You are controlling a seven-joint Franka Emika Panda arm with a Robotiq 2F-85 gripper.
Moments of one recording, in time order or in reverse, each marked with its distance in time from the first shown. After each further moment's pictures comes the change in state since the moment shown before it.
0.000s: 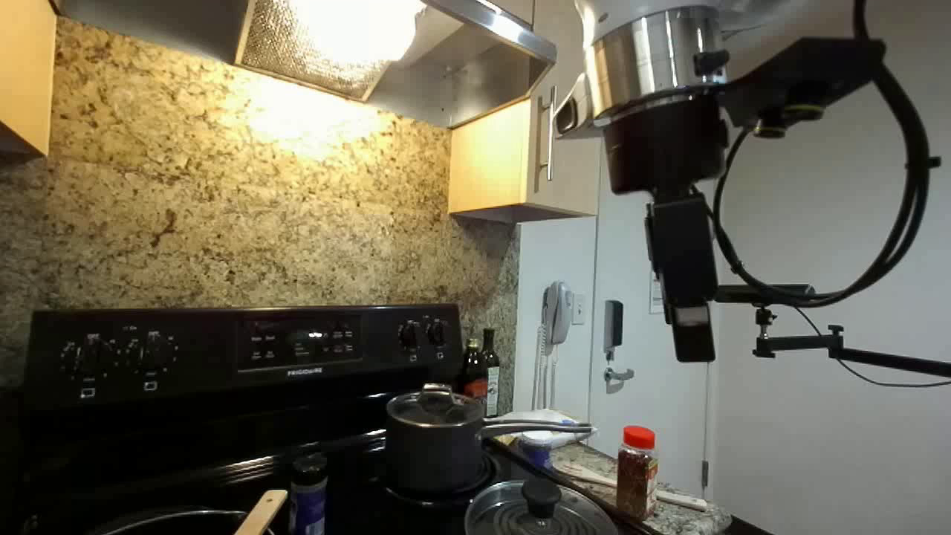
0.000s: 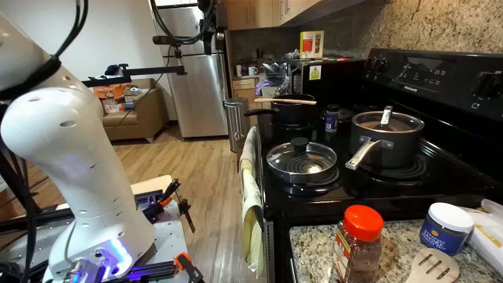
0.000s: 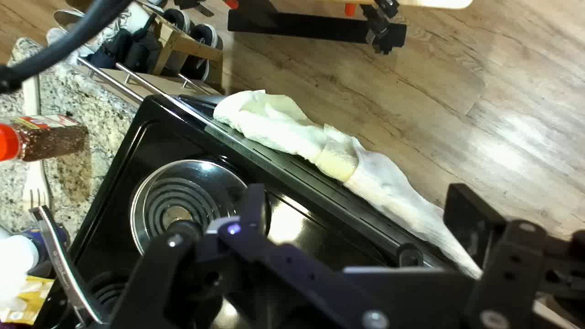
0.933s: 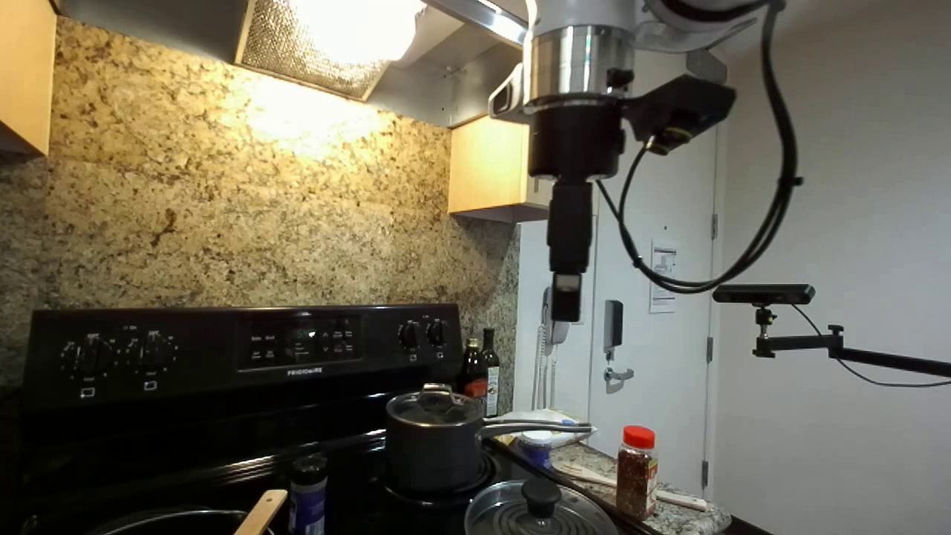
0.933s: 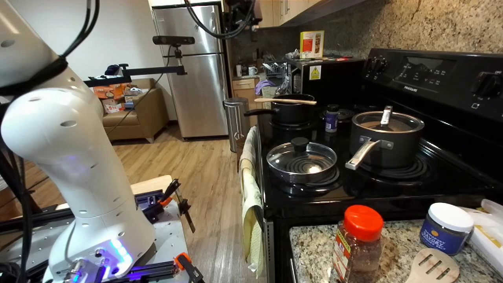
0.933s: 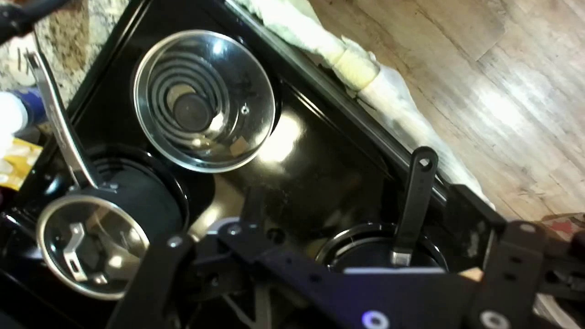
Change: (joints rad) arm 0.003 0.111 -0.073 0.090 -0.095 0.204 -0.213
